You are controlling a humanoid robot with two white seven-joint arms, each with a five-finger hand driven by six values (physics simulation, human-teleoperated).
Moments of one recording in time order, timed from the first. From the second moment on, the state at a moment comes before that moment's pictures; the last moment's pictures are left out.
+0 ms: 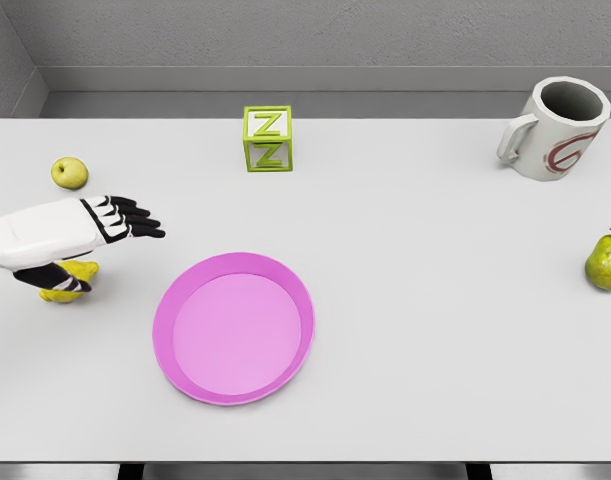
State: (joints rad) left arm -0.28 1.13 -0.44 -1.73 -0.23 -0.61 -0.33; right arm -0.05 0.00 0.00 0.05 0.01 0.09 0.01
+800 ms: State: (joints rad) left arm -0.23 1.22 -0.43 -1.68 -0.32 -0.61 -0.32; right arm -0.03 0.00 -0.01 0.06 0.01 0.09 0.01
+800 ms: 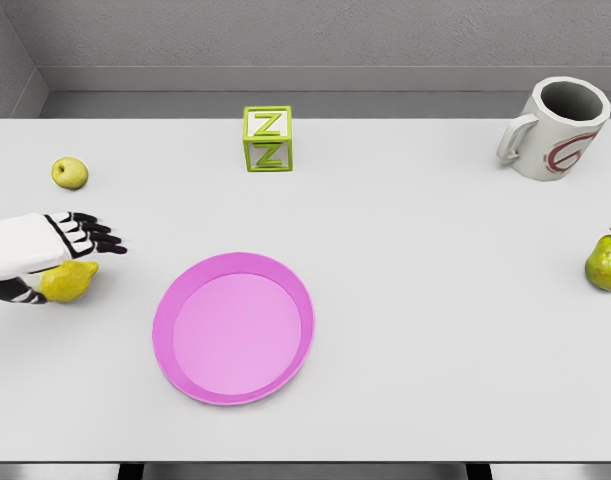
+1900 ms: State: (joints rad) left arm -0.21 1.21 -0.44 -1.57 -0.45 -0.61 -0.12; right arm -0.03 0.00 -0.01 0.06 0.01 0.09 0.01
